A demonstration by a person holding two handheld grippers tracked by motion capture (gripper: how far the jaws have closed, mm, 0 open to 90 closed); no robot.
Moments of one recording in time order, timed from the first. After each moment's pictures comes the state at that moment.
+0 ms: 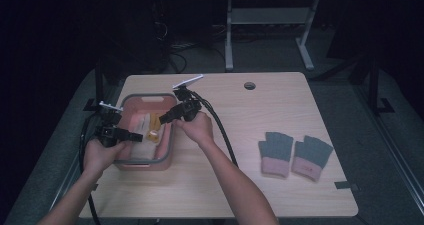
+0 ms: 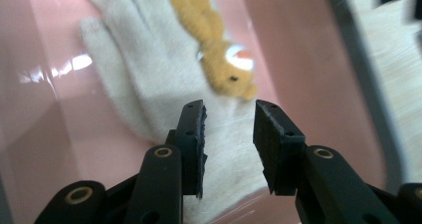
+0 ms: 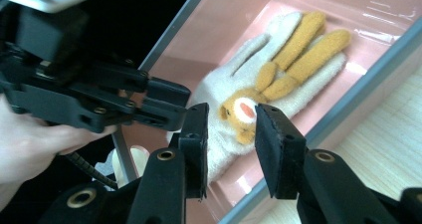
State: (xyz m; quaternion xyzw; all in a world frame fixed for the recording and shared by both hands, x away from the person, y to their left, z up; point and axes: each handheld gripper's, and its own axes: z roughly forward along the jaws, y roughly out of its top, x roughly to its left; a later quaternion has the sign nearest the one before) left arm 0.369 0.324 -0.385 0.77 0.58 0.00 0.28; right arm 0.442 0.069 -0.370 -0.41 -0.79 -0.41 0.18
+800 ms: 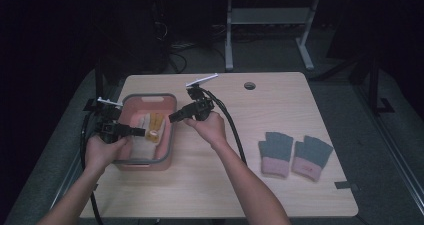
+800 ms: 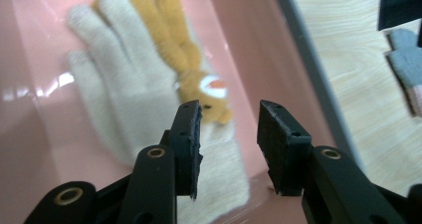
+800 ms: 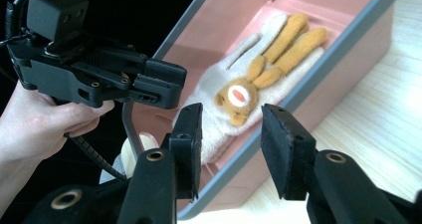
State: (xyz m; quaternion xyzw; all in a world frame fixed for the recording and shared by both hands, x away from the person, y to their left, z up) left arm 0.368 0.317 -0.363 0.75 0.57 0.00 0.34; right arm 0.435 0.031 -0.362 -0.41 -0.78 -0.43 0.18
